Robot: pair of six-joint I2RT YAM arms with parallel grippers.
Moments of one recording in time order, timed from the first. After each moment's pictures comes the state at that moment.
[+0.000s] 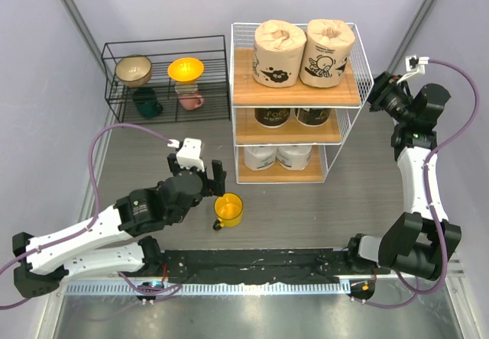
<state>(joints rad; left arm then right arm) -1.16 0.83 0.88 -0.53 -0.76 -0.53 -0.31 1.25 1.07 0.22 -0.86 0.58</state>
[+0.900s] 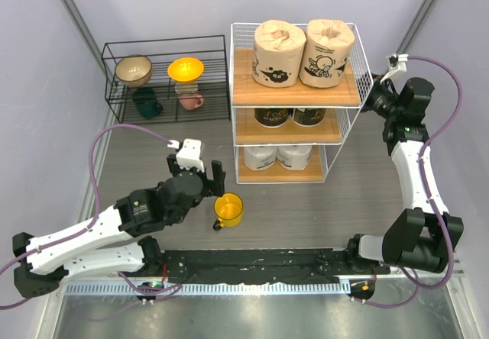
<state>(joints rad) -1.16 0.82 0.87 -0.53 -0.77 -0.53 -0.21 1.29 1.12 0.08 -0.83 0.49</state>
